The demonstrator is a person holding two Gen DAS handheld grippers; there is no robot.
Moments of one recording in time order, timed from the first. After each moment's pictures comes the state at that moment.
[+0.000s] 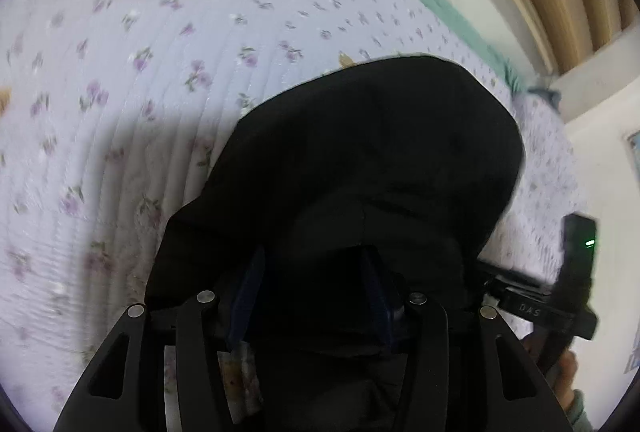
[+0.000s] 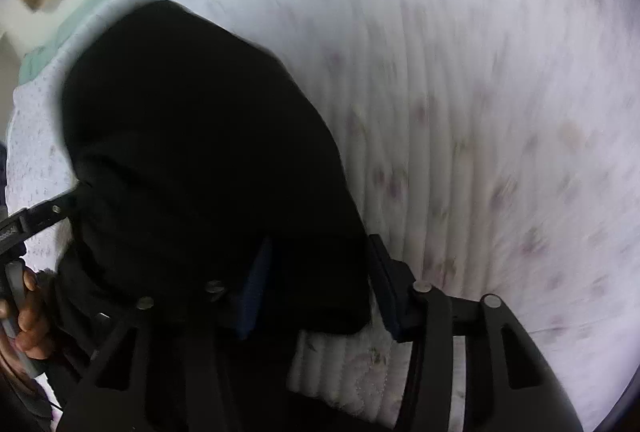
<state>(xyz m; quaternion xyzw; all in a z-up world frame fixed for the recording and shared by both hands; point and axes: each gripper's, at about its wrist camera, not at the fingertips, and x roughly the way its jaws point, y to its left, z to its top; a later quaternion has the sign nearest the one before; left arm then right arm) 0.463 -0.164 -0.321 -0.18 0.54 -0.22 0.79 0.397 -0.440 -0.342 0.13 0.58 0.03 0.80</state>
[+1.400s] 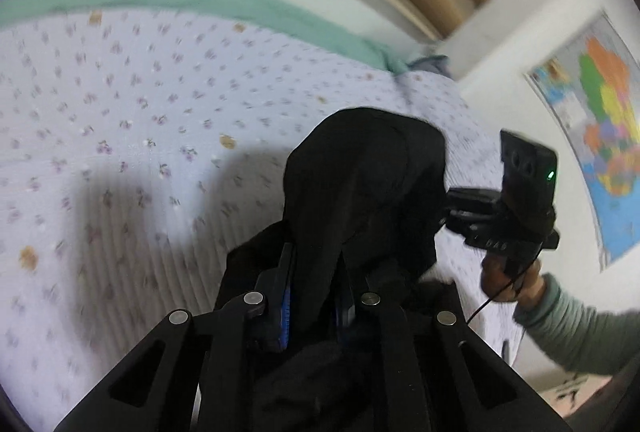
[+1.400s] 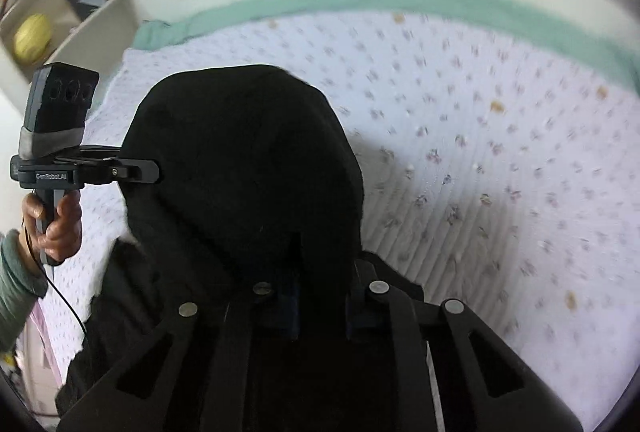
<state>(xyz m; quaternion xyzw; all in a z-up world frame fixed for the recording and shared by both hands) 0.435 -0.136 -0.185 -0.10 0.49 -0.40 0.77 0.388 -0.395 -0.219 0.04 0.47 0.21 0.85</state>
